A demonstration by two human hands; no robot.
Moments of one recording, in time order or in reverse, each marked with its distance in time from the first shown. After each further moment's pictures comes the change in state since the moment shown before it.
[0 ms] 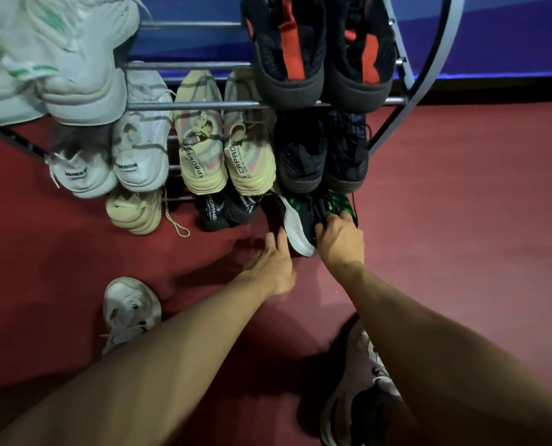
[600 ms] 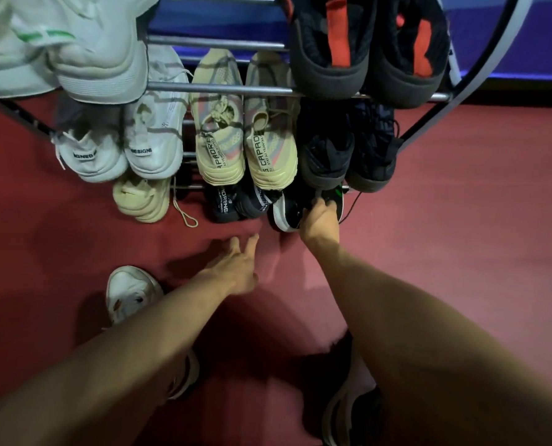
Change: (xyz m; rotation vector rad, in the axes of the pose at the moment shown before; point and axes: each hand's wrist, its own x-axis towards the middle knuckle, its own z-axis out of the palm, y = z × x) left_hand 0.001 -0.094 -0.005 0.032 -0.128 -0.113; right_hand 0.034 -0.059 0.046 0.463 -0.191 0.236
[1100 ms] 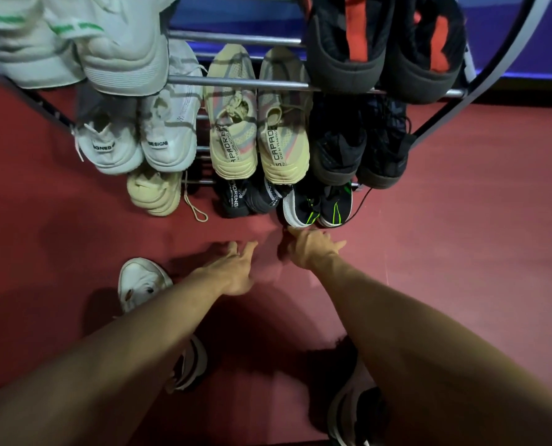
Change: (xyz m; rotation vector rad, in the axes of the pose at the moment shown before) left_hand -0.008 -0.028 0.006 0.036 -0.078 0.003; right_hand -0.035 0.013 0.020 -0.734 -0.418 -0.094
